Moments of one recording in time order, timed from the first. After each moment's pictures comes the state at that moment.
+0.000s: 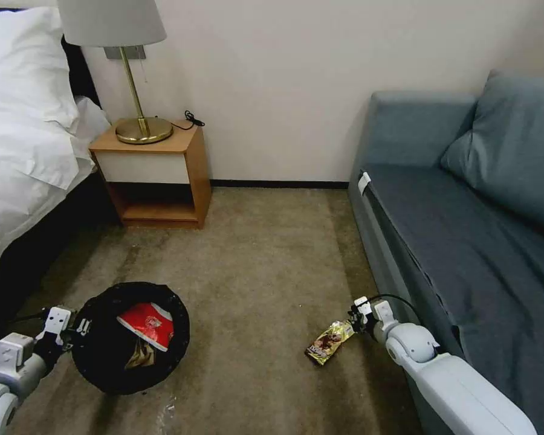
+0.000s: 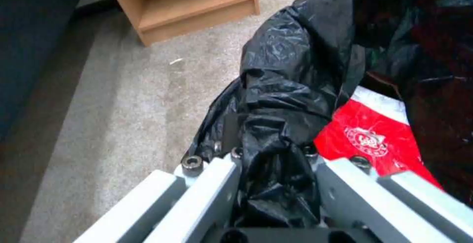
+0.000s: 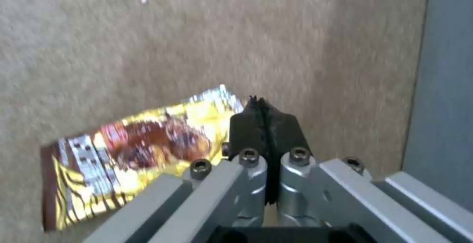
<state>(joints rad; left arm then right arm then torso) 1.65 -0.94 -0.95 -1.82 -0.37 0.23 0.32 -0.98 0.99 0.04 1.34 0.44 -0.45 -0.04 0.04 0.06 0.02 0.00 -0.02</state>
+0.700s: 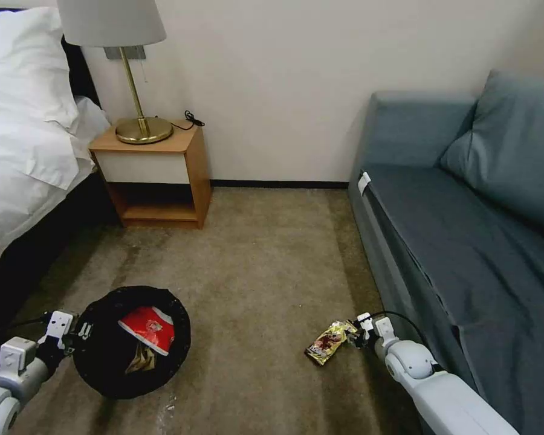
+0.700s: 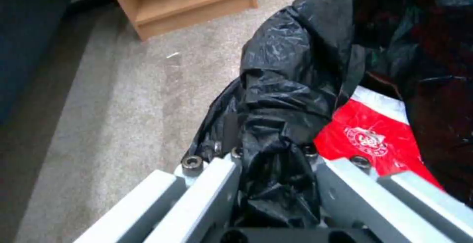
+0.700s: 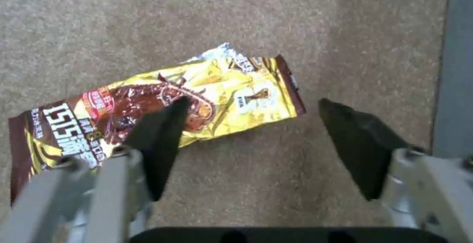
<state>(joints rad) 1.66 -0.95 -0.95 -1.82 -0.36 0.22 0.33 -1.01 1.06 0.07 1.25 0.37 -0.41 -0.04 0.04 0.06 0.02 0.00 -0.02</state>
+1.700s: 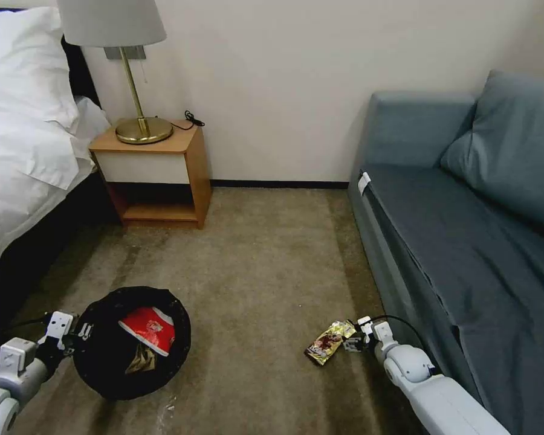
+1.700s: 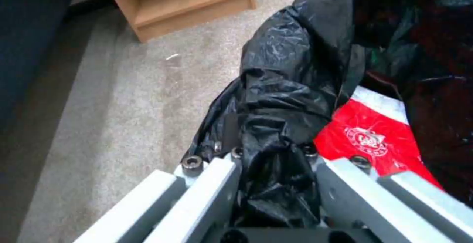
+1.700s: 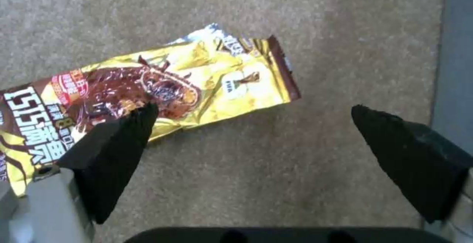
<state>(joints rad) 1.67 -0.95 -0.95 -1.83 -0.35 0.22 0.33 -1.01 1.09 0.09 1.18 0.31 -0.37 -0.05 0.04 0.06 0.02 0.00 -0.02</state>
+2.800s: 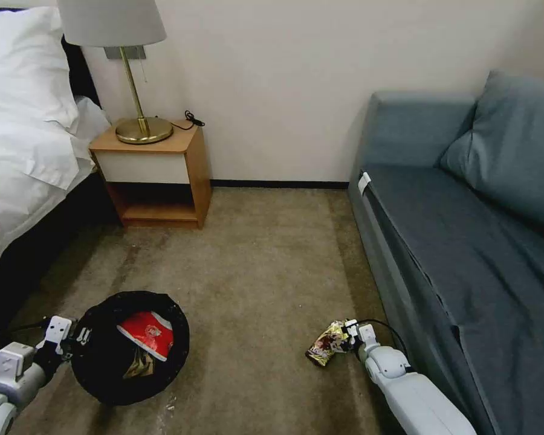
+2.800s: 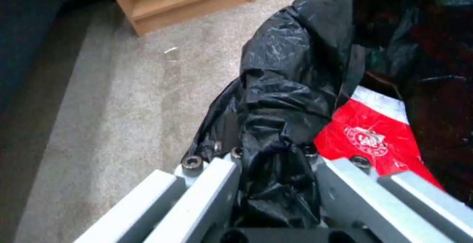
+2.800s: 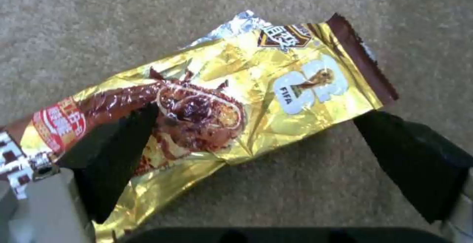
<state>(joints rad) 1.67 -0.95 -0.95 -1.81 -0.35 0.21 0.35 -0.90 1.25 0.11 0.93 0.24 -0.28 -0.07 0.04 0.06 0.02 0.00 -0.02</state>
